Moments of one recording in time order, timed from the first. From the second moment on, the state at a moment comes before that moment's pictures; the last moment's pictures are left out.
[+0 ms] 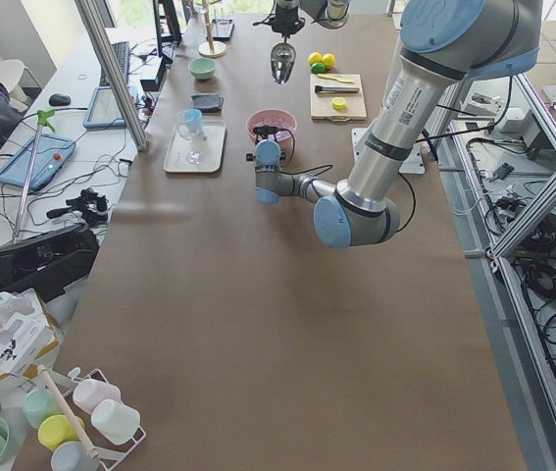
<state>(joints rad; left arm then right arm) -0.59 -2.15 -1.17 -2.95 -2.05 -0.04 0.68 -0.73 2.15 -2.75 1.71 -0.55</state>
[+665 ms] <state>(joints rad) -0.56 -2.18 -1.14 -2.99 -2.02 -0.07 0.58 -0.73 2.02 -2.68 1.59 -0.57</state>
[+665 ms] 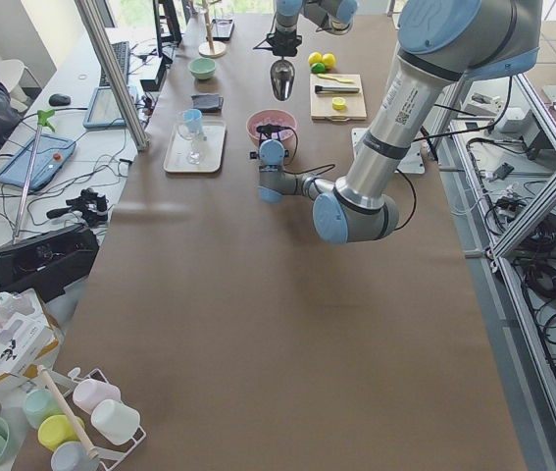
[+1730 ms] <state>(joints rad) -0.55 -2.20 -1.12 -2.99 -1.99 -0.14 0.57 -0.65 1.76 -2.63 1.56 -0.56</state>
